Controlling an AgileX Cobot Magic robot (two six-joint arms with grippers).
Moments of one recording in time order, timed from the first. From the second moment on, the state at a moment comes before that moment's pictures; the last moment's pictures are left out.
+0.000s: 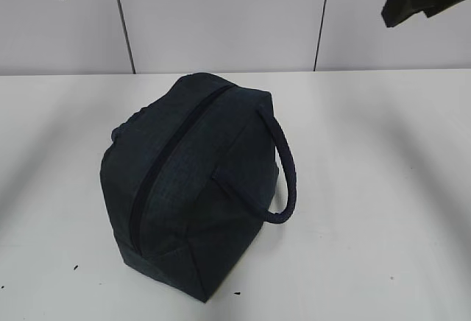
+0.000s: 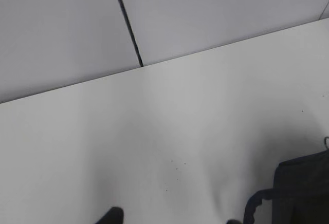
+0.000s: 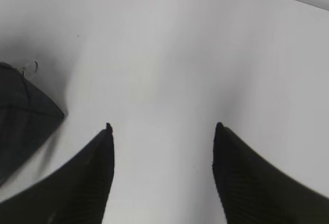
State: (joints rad) left arm -0.30 1.54 -1.63 0.10 1.06 0.05; right arm 0.11 1.62 -1.61 0.03 1.03 -0.18
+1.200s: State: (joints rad) left arm -0.30 0.53 -0.93 0.05 1.17 -0.03; right arm 0.11 0.67 -1.16 0.00 1.26 -0.13
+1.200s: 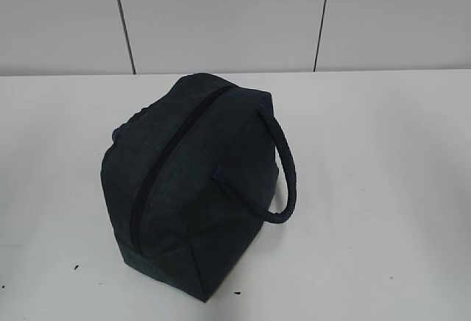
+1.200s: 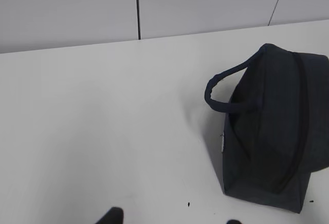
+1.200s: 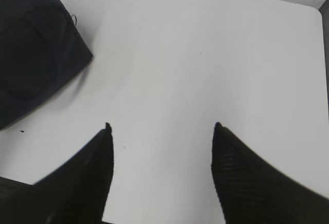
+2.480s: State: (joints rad) left arm -0.30 -0.02 -0.52 0.03 1.11 -0.03; right arm 0.11 -0.02 -0.50 -0.01 1.16 -0.11
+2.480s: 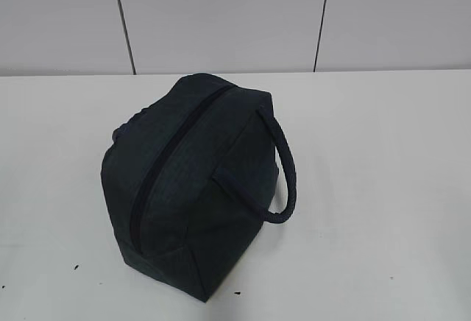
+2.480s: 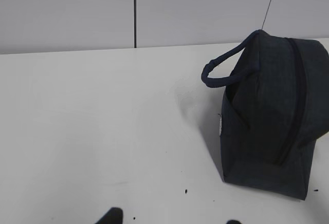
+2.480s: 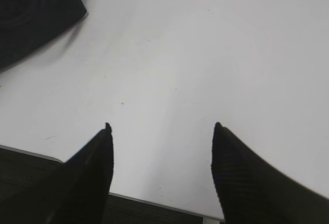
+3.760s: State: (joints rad) left arm -0.02 -0.02 -0.52 0.03 1.11 -0.03; right arm 0.02 -0.02 -0.50 -0.01 1.16 -0.11
